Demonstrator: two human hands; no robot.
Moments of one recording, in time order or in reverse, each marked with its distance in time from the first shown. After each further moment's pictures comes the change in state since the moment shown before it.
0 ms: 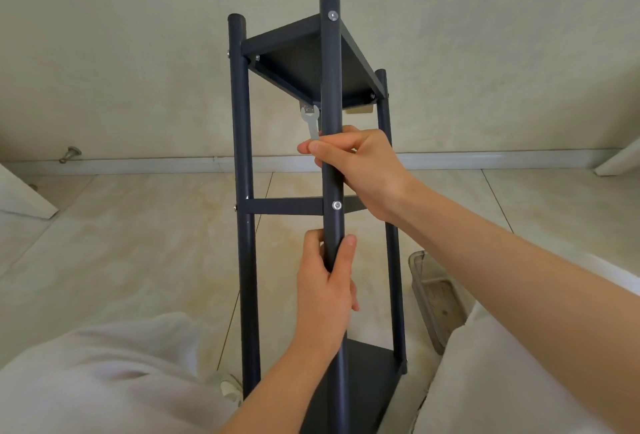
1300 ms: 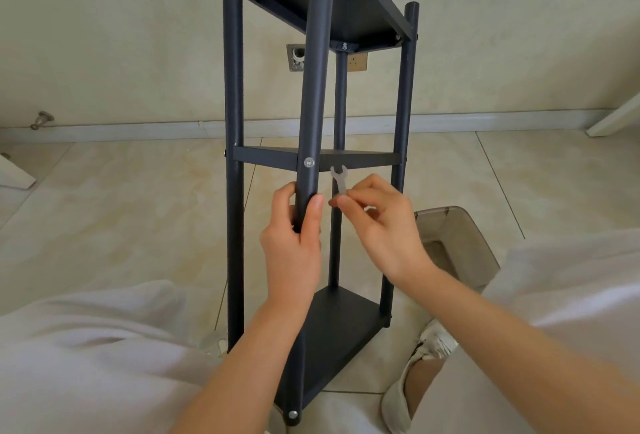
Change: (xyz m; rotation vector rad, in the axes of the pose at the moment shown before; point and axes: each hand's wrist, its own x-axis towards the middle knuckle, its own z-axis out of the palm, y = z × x) left_hand 0.008 -0.023 -0.025 0.161 0.167 0.220; right_hand -0.092 0.092 0.003 -0.244 0.174 -0.080
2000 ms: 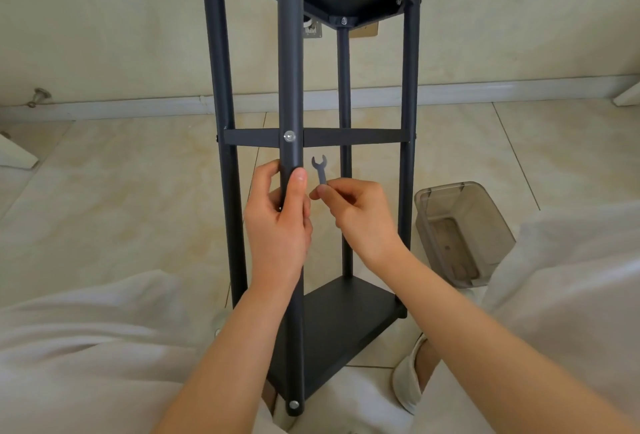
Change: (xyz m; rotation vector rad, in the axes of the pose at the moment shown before) left_hand 0.009 -0.001 -0.027 -0.166 -0.024 -0.065; right_hand 0.001 0.011 0.050 0.103 -0.075 0.182
